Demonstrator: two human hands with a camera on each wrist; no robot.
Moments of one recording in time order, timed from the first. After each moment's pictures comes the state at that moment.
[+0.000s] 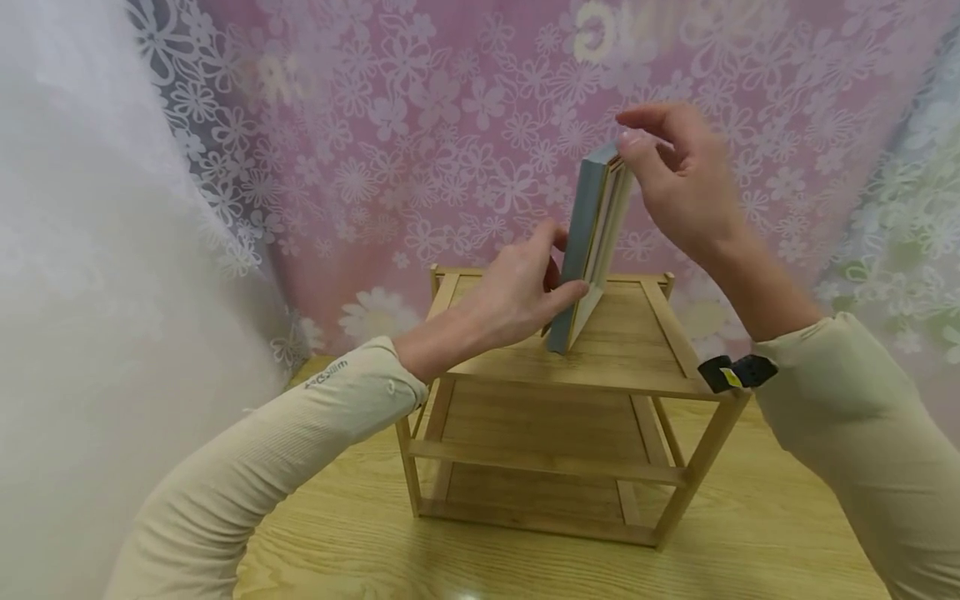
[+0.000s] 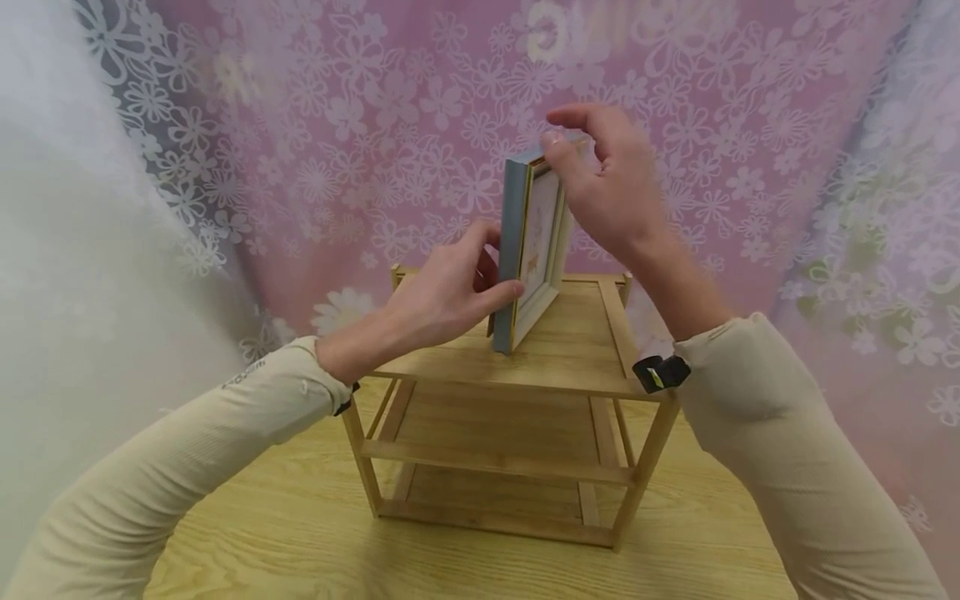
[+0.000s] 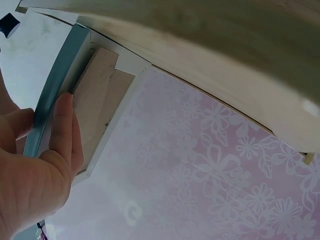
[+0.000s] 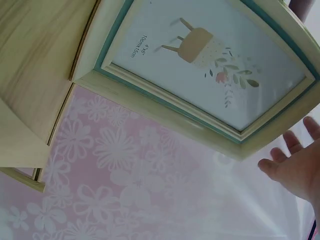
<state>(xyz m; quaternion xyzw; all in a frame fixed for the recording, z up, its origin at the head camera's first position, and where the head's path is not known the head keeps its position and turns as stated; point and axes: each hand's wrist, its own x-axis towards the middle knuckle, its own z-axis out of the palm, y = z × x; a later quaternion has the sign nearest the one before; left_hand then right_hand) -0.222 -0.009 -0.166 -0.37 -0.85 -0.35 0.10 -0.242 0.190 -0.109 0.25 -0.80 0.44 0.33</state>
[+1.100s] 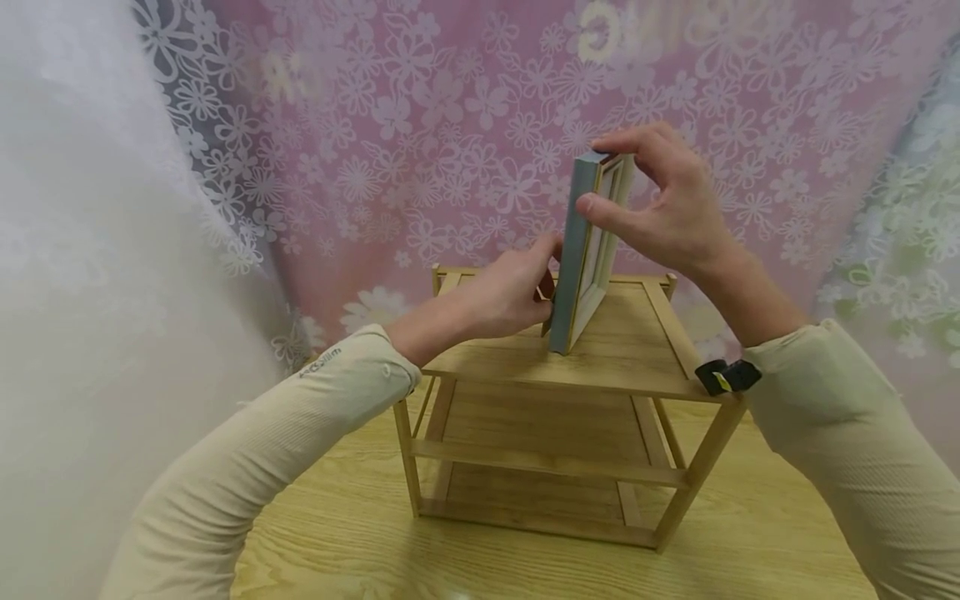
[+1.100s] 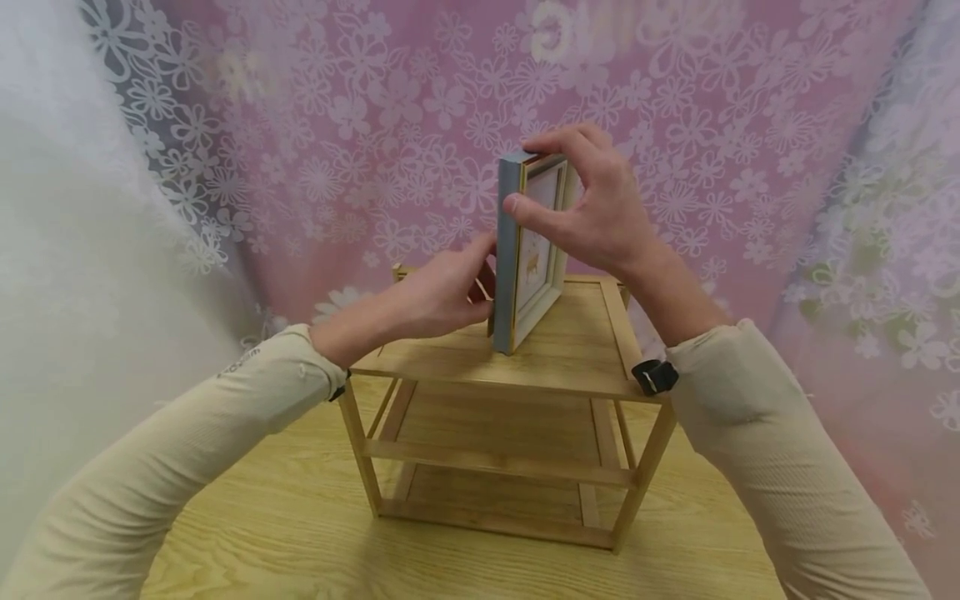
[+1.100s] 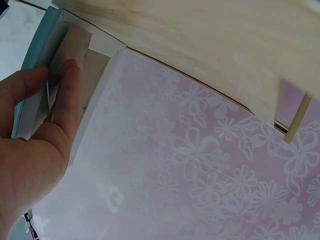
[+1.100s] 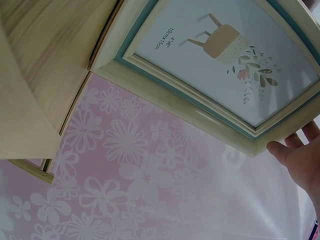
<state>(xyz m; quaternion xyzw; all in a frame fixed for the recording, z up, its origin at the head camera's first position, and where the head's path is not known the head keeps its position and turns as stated) -0.243 -0.022 -0.167 -0.45 -0.85 -0.26 0.06 -0.250 0.188 -0.124 0.38 -0.77 0.35 0.38</state>
